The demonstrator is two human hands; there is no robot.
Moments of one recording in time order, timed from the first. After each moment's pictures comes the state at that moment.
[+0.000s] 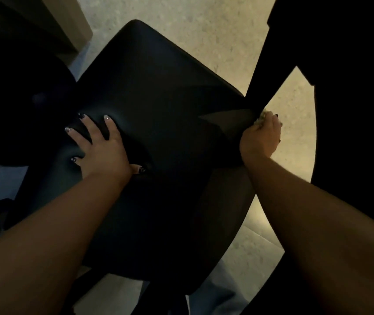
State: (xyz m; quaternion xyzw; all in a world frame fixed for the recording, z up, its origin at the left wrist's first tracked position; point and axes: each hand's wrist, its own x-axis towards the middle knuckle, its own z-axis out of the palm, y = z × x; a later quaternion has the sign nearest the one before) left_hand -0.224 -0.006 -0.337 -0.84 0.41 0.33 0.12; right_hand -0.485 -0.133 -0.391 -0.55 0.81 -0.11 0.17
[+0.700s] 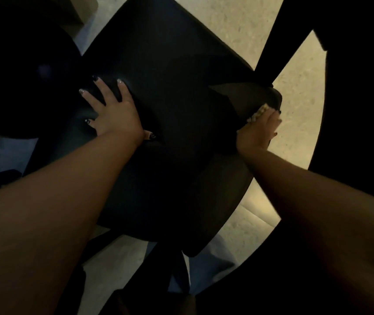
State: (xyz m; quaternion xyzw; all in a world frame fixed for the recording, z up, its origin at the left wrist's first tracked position) left_hand -0.222 -0.003 -0.333 -0.84 0.41 0.33 0.11; right_hand -0.474 -0.076 -0.381 -0.56 0.81 -0.02 0.20
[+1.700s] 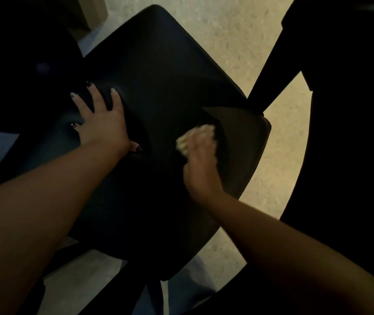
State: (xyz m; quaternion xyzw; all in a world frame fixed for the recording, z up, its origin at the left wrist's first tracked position) left_hand -0.221 -0.003 -0.332 -0.85 0.41 0.32 0.09; right_hand -0.444 -0.020 -0.384 -0.84 0.47 -0.02 0.28
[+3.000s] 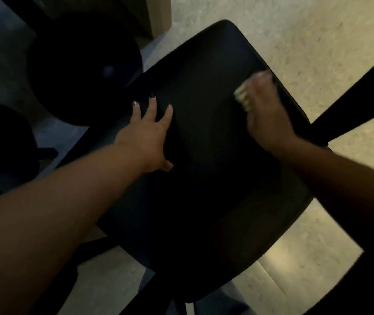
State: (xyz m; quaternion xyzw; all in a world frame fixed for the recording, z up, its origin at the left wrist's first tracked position) left_hand -0.186 0.011 -0.320 -0.78 0.49 0.35 0.17; right_hand -0.382 -0.178 -0.386 -0.94 0.31 -0.02 0.12
